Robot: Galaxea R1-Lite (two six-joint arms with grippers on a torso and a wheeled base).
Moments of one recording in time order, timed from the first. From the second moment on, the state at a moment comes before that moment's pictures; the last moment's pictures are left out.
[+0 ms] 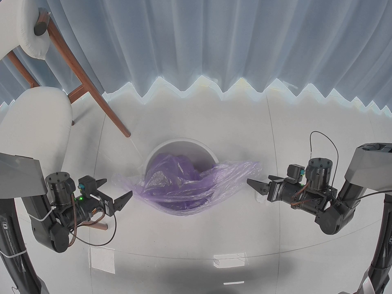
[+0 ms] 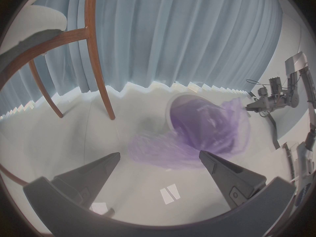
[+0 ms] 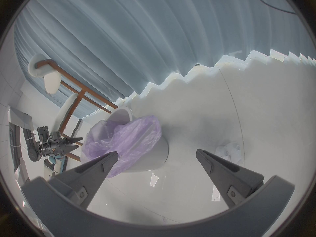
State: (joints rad) left arm -0.07 2.16 -0.35 -1.54 -0.34 0.13; right arm 0.34 2.19 -0.63 -1.25 0.27 0.28
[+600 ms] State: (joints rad) left arm -0.27 1.81 -0.38 -1.03 -0.37 -0.38; right arm 0.43 1.93 -0.64 -1.04 0.34 0.55
